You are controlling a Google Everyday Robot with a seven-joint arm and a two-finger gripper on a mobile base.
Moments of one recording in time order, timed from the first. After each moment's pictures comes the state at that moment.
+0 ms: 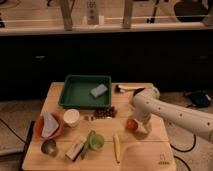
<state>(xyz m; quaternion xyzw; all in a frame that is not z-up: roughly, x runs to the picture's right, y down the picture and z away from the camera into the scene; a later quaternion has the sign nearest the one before) 0.214 0.218 0.845 -0.33 -0.12 -0.36 0.86</state>
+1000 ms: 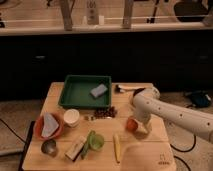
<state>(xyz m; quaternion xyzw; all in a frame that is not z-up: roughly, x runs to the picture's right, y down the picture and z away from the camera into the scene) 0.214 0.219 0.845 -0.33 -0.12 -0.38 0.86</state>
